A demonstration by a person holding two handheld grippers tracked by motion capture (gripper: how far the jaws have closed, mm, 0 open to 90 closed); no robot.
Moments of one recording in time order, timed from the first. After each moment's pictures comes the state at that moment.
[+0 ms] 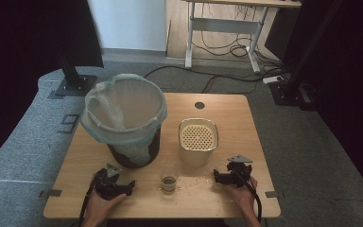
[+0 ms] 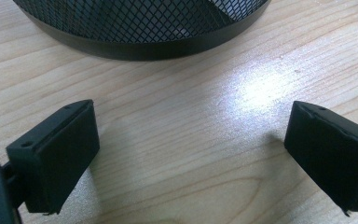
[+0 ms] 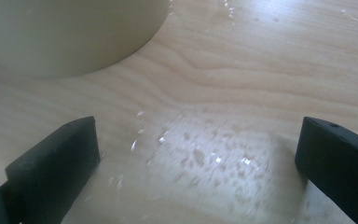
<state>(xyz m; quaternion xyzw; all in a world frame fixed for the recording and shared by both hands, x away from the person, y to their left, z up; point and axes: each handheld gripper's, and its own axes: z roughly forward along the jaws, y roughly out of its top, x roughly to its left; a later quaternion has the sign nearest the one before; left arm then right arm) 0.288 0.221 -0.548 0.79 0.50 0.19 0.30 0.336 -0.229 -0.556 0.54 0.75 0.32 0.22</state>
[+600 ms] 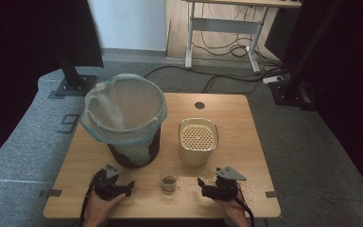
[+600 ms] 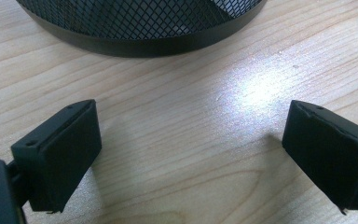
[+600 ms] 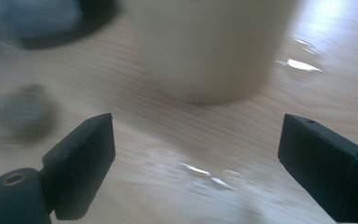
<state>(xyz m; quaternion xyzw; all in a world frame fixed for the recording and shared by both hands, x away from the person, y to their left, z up) 0.286 0.223 -0.548 0.79 0.50 0.19 0.30 0.274 -0.175 -0.523 0.45 0.75 0.44 0.21</state>
